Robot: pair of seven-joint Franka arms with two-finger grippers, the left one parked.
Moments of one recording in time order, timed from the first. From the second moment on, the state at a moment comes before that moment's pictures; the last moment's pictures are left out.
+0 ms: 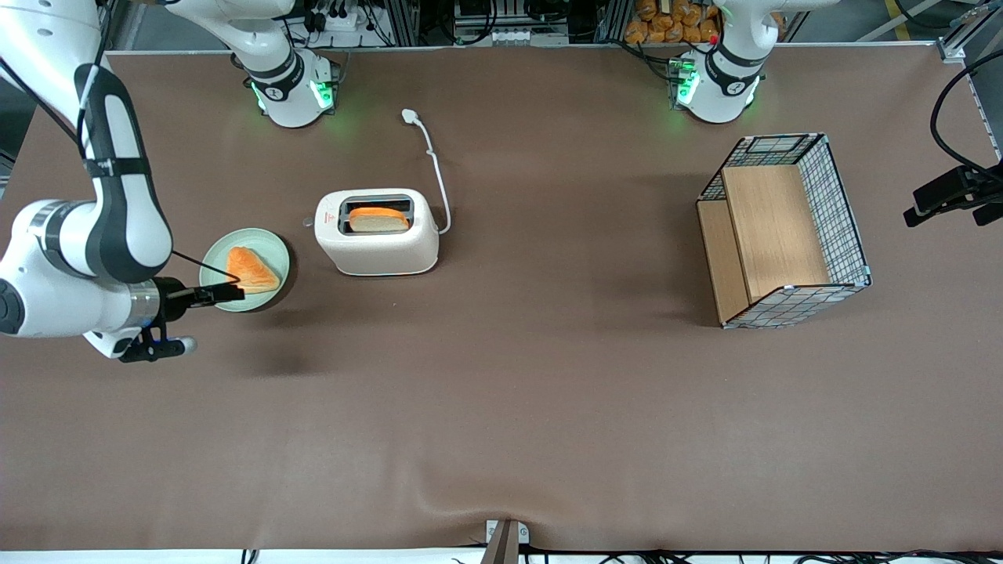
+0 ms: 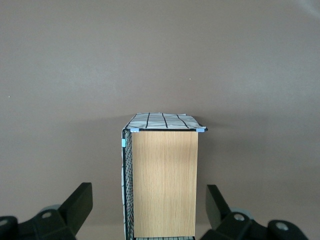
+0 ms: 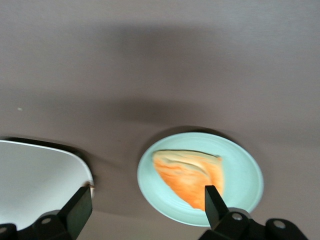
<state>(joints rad) 0.00 0.40 -0.08 -1.73 0.15 1.81 -0.26</state>
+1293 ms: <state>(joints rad) -0.01 0.01 -0.08 -1.67 0.07 1.58 -0.13</state>
